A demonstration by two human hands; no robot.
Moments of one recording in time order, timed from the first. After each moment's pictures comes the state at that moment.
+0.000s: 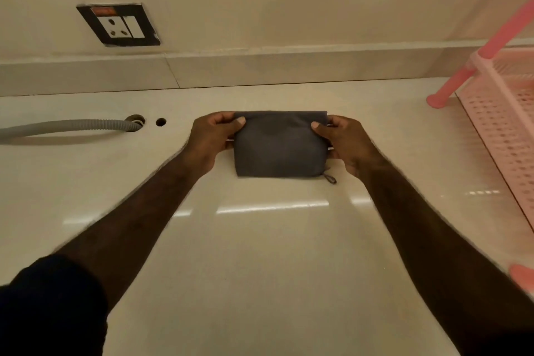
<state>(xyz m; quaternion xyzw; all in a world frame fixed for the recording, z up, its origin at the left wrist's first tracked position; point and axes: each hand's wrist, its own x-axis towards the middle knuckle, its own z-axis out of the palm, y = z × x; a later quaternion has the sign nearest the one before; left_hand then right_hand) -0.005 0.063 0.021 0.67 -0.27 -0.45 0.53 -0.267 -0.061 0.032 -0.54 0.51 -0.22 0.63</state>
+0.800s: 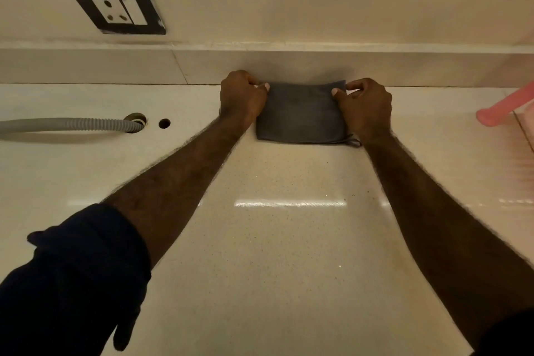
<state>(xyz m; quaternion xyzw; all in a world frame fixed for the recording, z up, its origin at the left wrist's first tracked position) 0.030 -0.063 -0.004 0.83 -0.34 -0.16 0.41 -0.197 -0.166 -0.004 -0.69 0.61 -0.26 0.29</state>
